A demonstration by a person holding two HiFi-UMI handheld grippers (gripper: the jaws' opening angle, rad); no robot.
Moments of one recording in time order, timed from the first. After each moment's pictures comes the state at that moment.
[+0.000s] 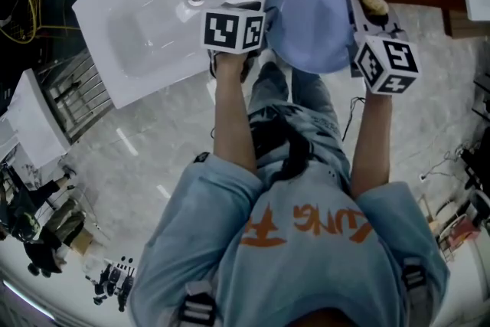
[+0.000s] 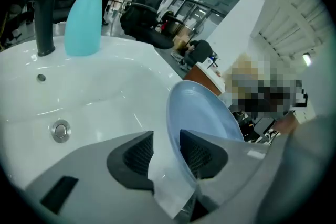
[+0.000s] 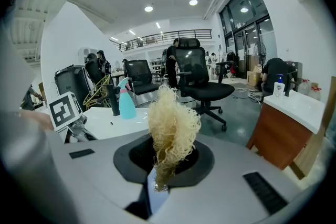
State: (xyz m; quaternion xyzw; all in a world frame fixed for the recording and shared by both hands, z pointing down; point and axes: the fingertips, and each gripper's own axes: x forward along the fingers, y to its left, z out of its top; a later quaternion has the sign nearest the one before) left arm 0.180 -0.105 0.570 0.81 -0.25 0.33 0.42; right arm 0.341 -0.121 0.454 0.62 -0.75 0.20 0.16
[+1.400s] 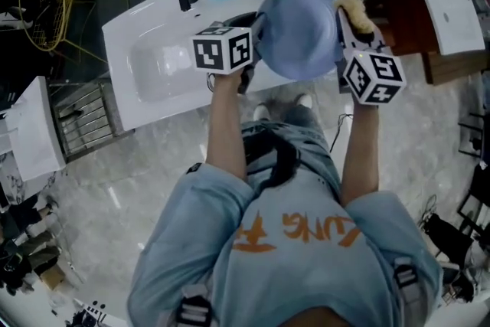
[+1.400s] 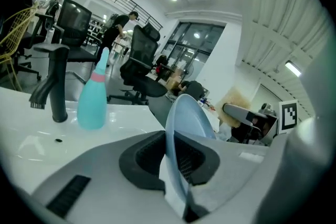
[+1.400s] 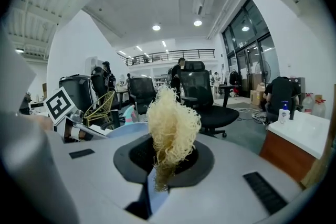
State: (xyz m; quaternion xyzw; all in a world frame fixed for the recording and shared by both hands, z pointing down) left arm 0.167 -0.174 0.438 0.88 -0.32 0.13 0.34; right arm 0.327 -0.147 0.360 0.62 -0.77 0.11 0.10
